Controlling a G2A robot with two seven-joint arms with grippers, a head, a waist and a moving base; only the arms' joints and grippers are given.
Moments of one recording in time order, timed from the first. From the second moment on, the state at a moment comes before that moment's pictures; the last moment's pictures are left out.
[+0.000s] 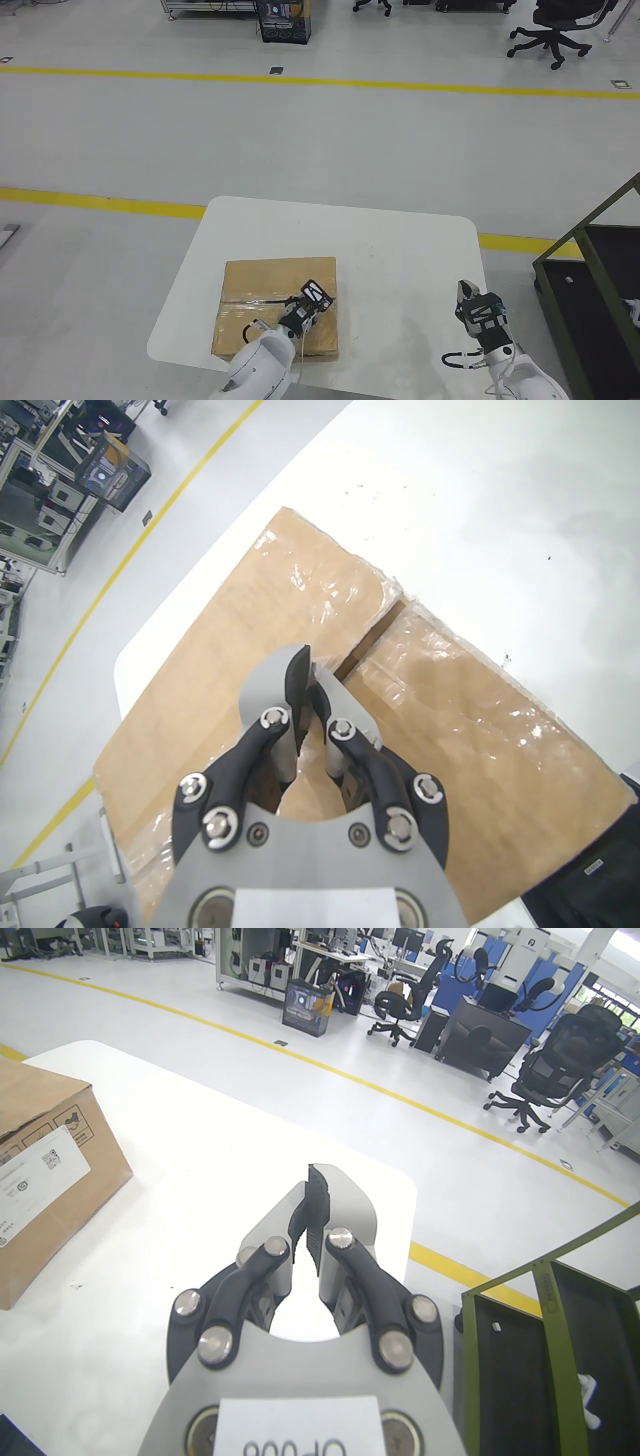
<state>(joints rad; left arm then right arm) 1.42 -1.30 -0.98 -1.62 1.81 -0.06 -0.43 -1.82 -1.18 1.62 -1.70 -1.47 -0.16 -0.21</state>
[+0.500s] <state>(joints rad) 1.55 -1.28 -1.12 -1.77 1.78 -0.02 -0.34 -1.81 -1.18 1.60 -1.70 -1.48 -0.18 -0.21</state>
